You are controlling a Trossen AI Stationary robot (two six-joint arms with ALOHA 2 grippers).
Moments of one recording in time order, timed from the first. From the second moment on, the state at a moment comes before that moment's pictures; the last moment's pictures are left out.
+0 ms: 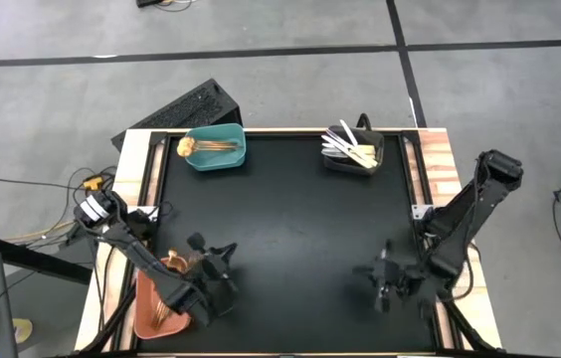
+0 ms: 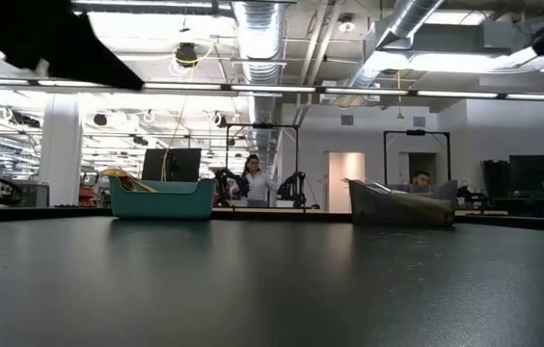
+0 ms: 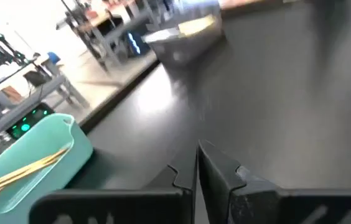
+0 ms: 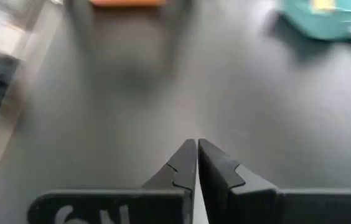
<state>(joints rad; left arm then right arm) -0.76 1.76 1.06 -1.03 -1.30 -1.35 0.95 1.29 0.79 -0.51 0.94 0.78</state>
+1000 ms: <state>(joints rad) -0.36 0.96 0.23 0.65 -0.66 -0.10 0.63 0.91 0.29 0.64 0.46 0.01</state>
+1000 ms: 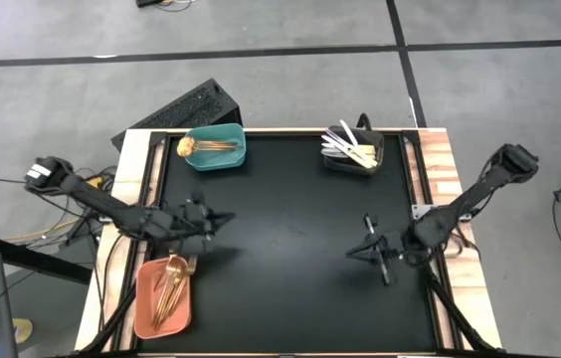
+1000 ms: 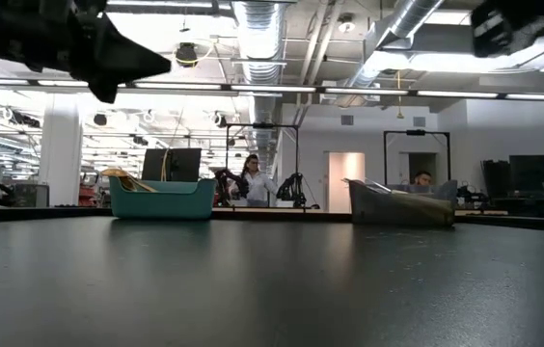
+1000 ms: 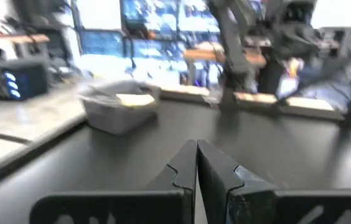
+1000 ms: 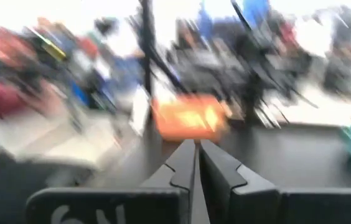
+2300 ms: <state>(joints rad) -0.32 0.07 0.01 0.19 -0.70 -0.01 0.24 0.07 0.01 0.18 0.37 0.09</state>
